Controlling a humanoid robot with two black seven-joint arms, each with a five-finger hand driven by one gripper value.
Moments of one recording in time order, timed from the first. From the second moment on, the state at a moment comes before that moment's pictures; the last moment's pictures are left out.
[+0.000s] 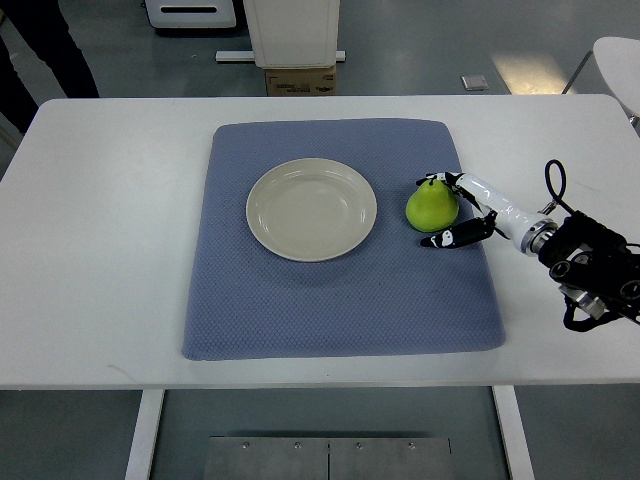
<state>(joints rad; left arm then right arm) -0.02 0.00 -0.11 -0.19 -0.09 0.11 -0.13 1.02 -0.40 -0.21 0.90 -0.49 -0.21 0.43</state>
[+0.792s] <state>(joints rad) -0.02 0.00 -0.11 -0.19 -0.09 0.11 -0.13 1.06 -0.39 -0.25 0.90 -0.49 -0.21 0.42</state>
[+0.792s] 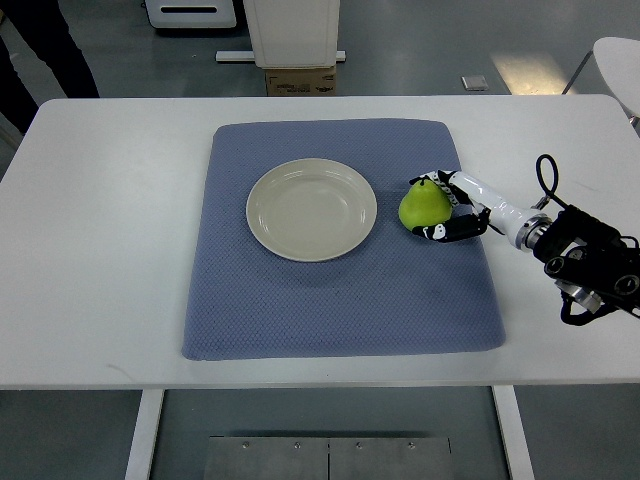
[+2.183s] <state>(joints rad) -0.02 0.00 -0.11 -0.19 -0.09 0.11 -0.13 1.24 -0.40 -0.14 0.90 -0.45 -0.13 0.40</state>
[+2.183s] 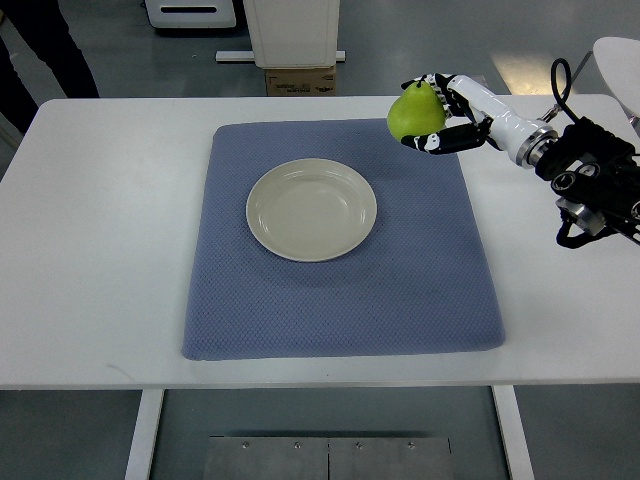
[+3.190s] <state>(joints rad) -0.02 0.00 -0.11 -0.19 -0.10 0.11 -0.13 1.24 -0.12 -0.18 0.84 -0.45 -0.13 0.37</state>
